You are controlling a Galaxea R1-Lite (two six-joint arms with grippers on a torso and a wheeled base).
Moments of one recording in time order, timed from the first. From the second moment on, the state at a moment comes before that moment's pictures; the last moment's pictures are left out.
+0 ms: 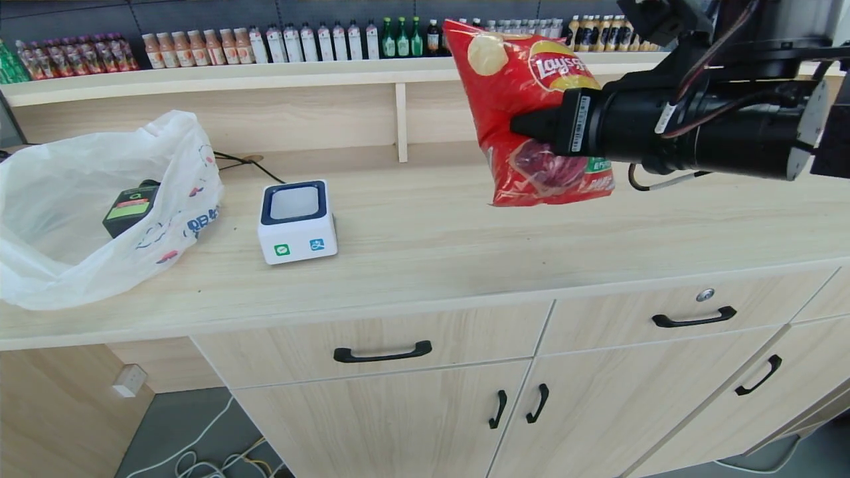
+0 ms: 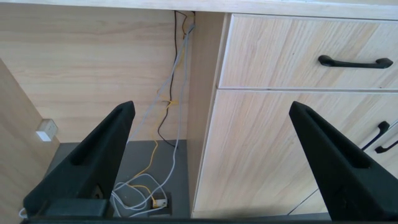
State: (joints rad) left arm 0.00 0.00 0.00 0.00 0.00 0.00; right arm 0.55 1.70 -1.54 -0.06 -0.02 0.11
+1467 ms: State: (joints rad) left arm 0.00 0.00 0.00 0.00 0.00 0.00; right arm 0.76 1.33 -0.52 -1.05 0.13 0.33
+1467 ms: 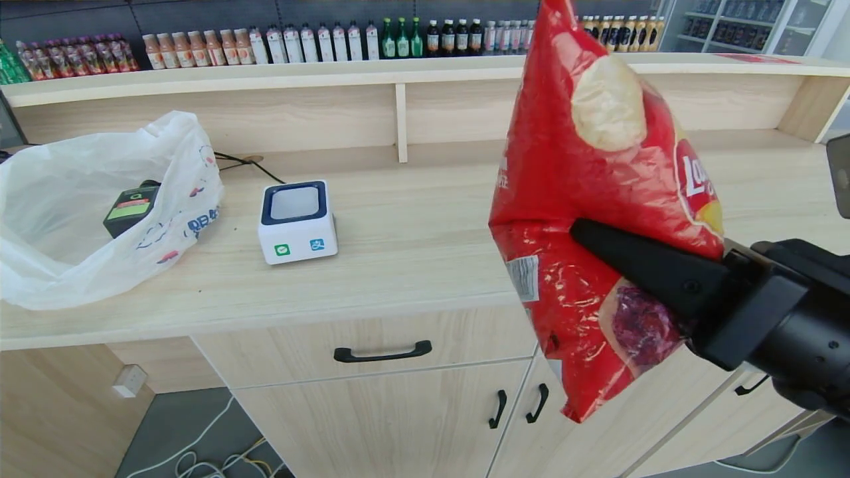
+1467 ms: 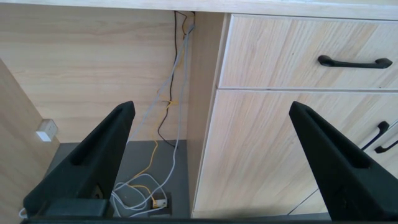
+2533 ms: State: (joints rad) left arm 0.00 0.00 0.00 0.00 0.00 0.00; right arm 0.89 1.56 -0.44 -1.57 0.24 0.78
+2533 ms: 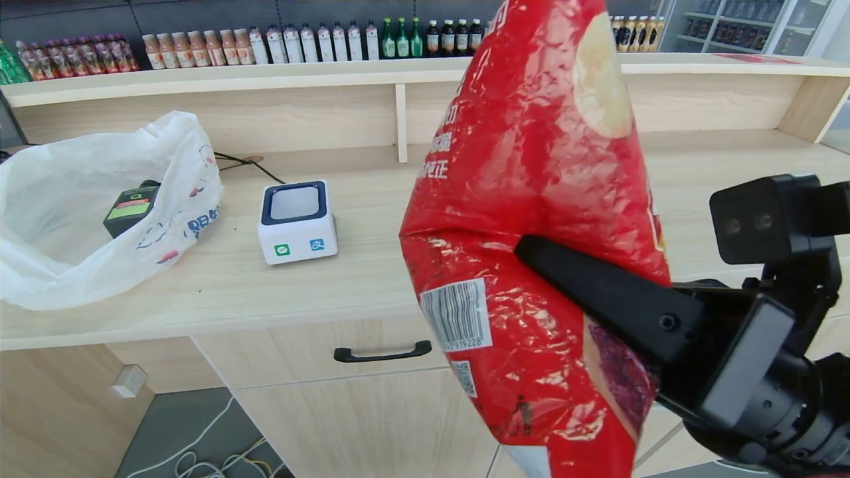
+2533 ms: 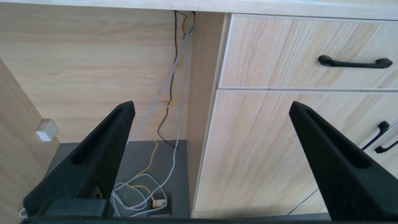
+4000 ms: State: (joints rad) left arm 0.00 0.00 0.00 0.00 0.00 0.00; right arm 0.98 1.47 -0.42 -1.57 0.13 1.12
